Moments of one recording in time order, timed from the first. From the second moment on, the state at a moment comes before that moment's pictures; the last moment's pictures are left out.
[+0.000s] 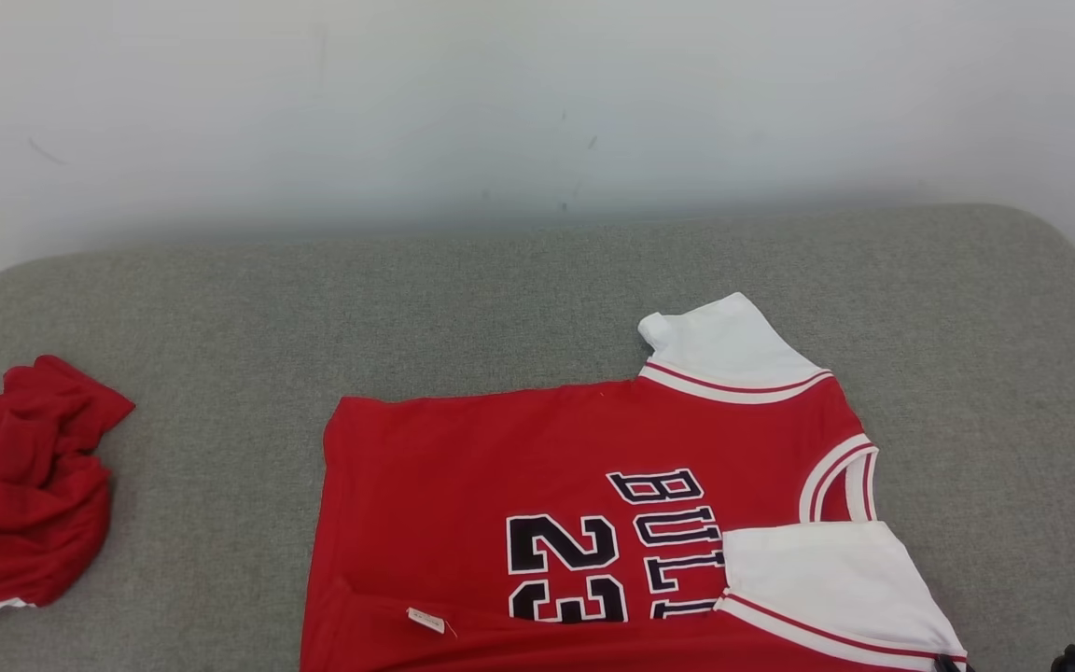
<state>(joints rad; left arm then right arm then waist) 0.00 0.18 -0.33 0.28 -0.42 0.17 -0.23 0.20 -0.27 0.06 0.02 0.43 0.13 0.26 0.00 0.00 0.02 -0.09</state>
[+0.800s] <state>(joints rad) 0.00 0.16 -0.23 0.14 -0.34 0.20 -0.26 0.15 -0.20 0.06 -0.04 0.35 0.13 0.08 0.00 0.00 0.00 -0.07</state>
